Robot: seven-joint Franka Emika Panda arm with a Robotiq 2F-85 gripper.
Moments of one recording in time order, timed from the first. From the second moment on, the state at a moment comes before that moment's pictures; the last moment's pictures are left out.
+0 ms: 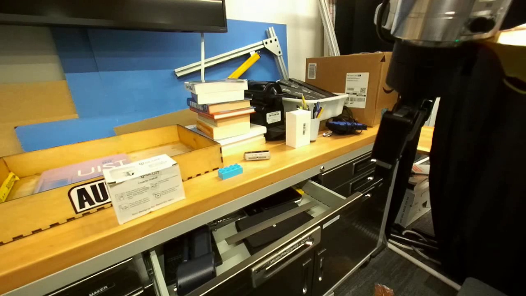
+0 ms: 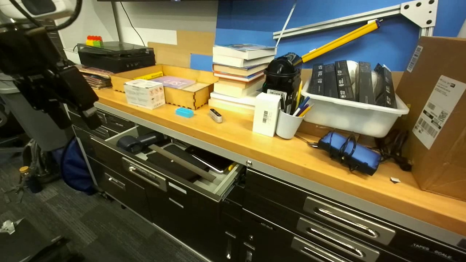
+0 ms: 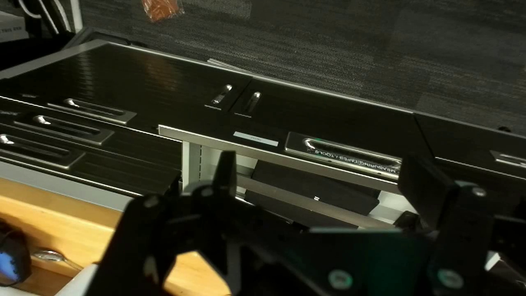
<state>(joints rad) 0.07 -1.00 0.15 -2.81 -0.13 1.99 -0.01</state>
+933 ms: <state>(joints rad) 0.07 -0.57 0.23 -2.54 -0.13 2.20 0.02</state>
